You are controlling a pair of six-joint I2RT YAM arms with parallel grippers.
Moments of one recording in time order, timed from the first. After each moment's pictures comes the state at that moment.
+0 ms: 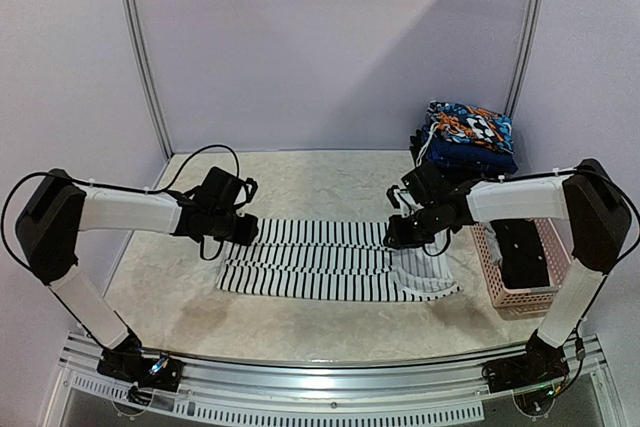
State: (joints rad) left arm -0.59 1.62 0.87 -0.14 -0.13 -0.25; right arm 0.65 1.75 1.06 -0.31 -0.14 0.45
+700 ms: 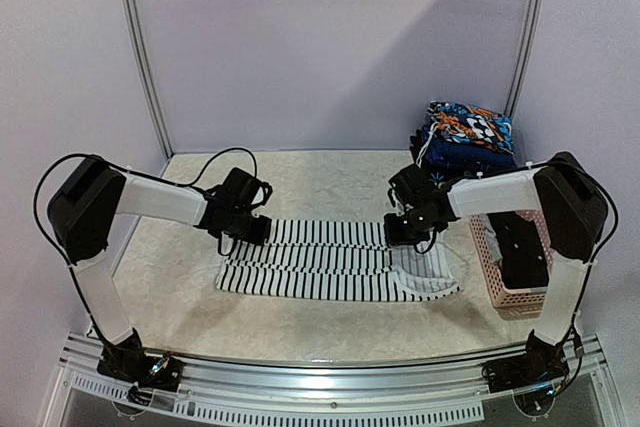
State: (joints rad) left arm -0.59 1.84 1.01 -0.13 -0.13 -0.21; right arm 0.65 1.89 1.17 -0.33 0.05 0.51
